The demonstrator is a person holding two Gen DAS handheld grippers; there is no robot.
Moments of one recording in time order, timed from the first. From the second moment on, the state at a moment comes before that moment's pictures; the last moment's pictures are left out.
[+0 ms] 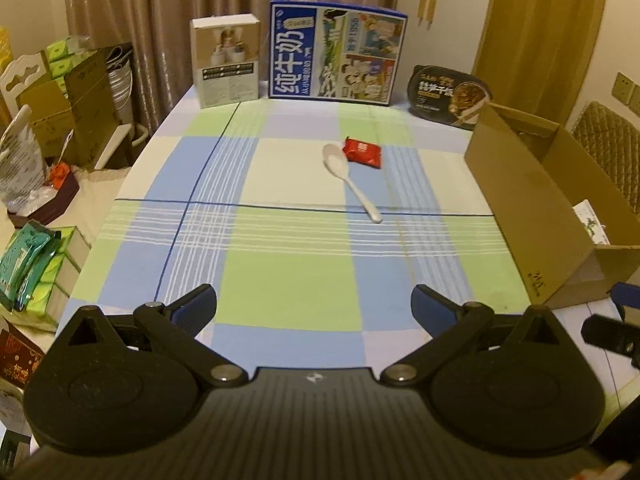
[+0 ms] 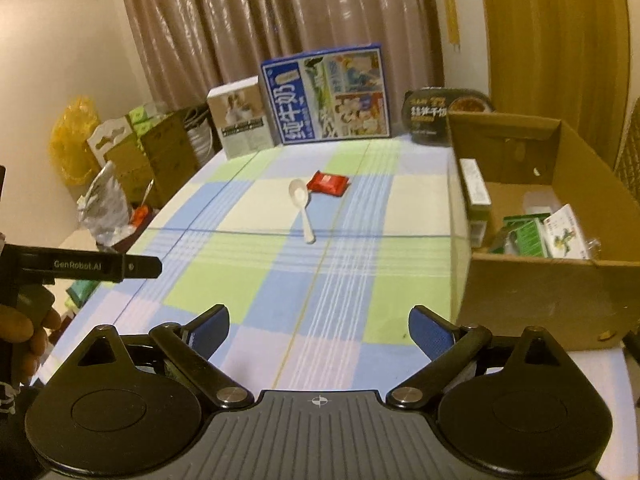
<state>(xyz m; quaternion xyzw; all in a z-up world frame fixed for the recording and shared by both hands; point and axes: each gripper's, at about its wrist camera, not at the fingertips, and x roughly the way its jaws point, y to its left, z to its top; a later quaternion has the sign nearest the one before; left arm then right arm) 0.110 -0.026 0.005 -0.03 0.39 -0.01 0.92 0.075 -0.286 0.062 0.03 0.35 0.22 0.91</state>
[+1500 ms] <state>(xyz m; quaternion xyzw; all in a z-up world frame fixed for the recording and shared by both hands) 0.292 0.000 -0.074 -0.02 0.38 -0.02 0.92 0.306 -0.198 -0.021 -0.06 0.37 0.24 0.90</state>
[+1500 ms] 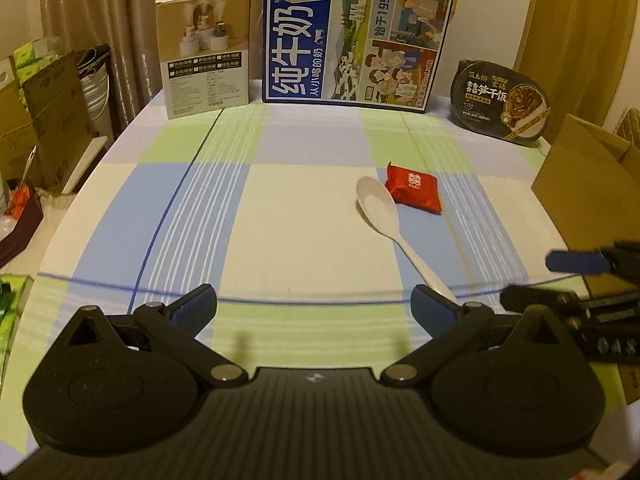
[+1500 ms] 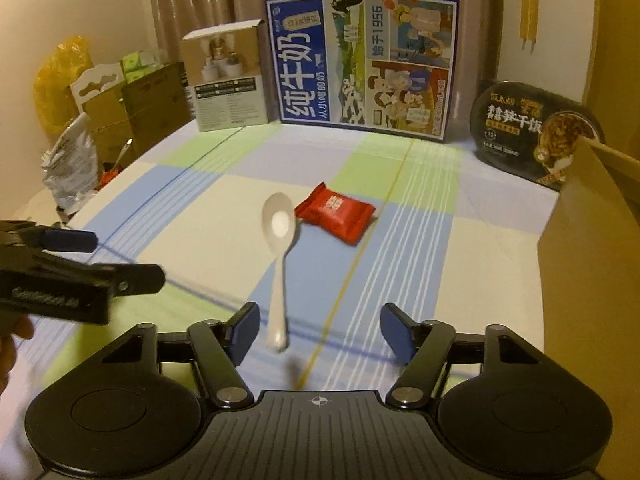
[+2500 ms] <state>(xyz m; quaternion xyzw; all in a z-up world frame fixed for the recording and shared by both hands) 0.336 -0.048 -0.095 -0.01 0.40 -0.11 0.91 0.288 -0.210 -0.061 -0.08 0.36 0.19 0.91</state>
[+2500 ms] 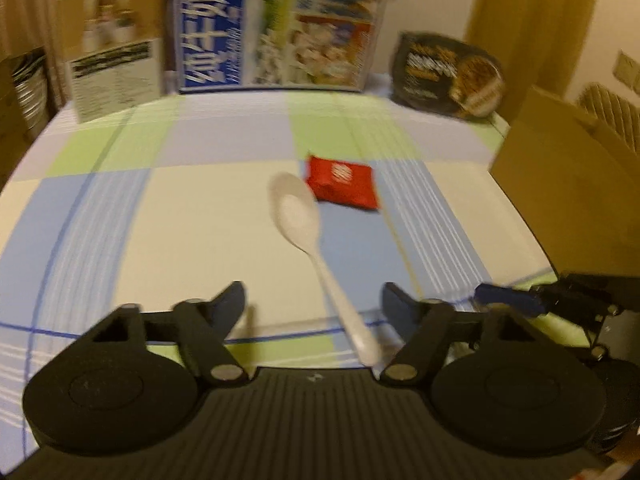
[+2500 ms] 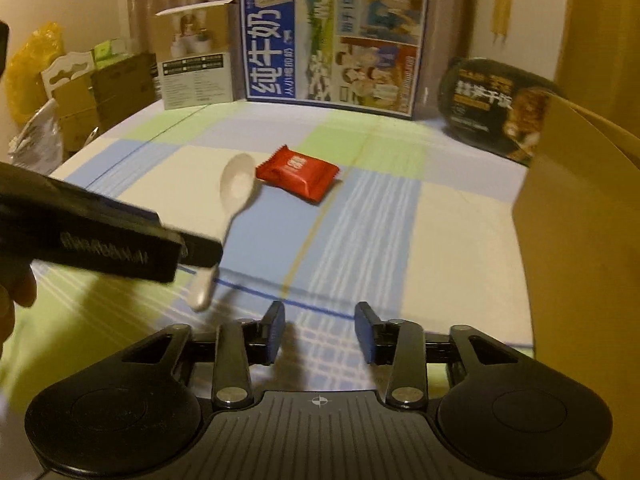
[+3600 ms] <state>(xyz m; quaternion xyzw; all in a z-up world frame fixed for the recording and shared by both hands) 0.331 0.000 -0.105 -0.01 0.42 -0.07 0.91 0.366 -0.169 -0.051 -0.08 0.31 0.21 0.92</state>
